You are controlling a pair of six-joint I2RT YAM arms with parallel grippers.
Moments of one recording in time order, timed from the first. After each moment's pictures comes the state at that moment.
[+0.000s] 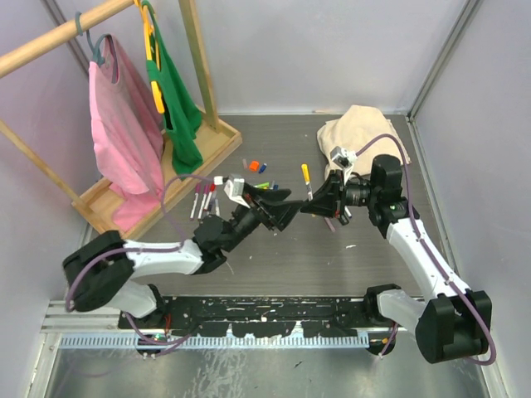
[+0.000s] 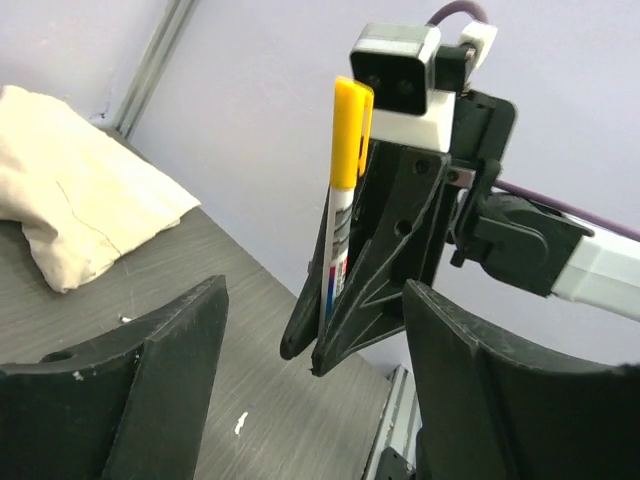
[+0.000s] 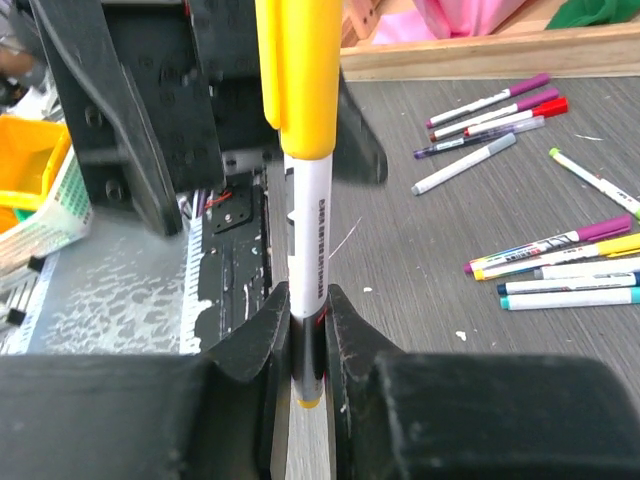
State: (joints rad) left arm -1.05 1.47 0.60 1.27 -0.16 -0.61; right arm 0.16 1.05 0.73 0.04 -1.29 0.15
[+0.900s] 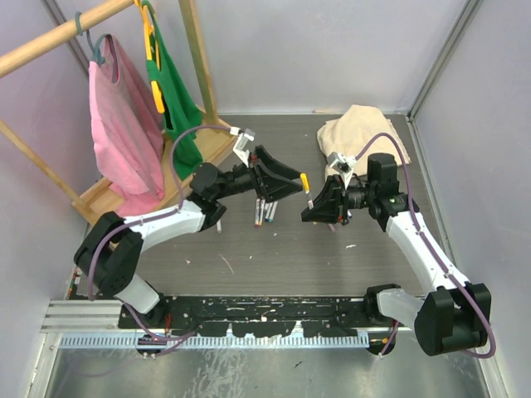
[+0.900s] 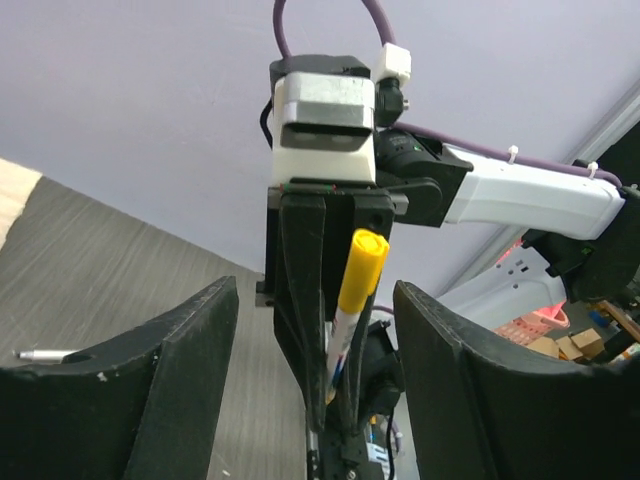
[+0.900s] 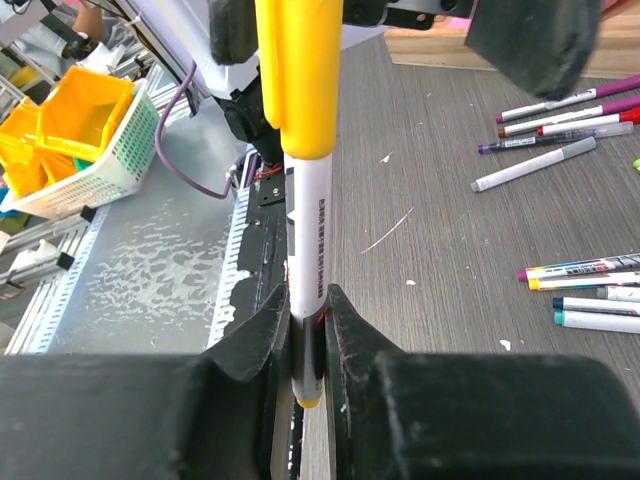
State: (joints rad) left arm -0.71 1.54 0.90 1.07 0.68 -0.83; right arm 0.16 1.11 0.82 -0.26 -1.46 -0.13
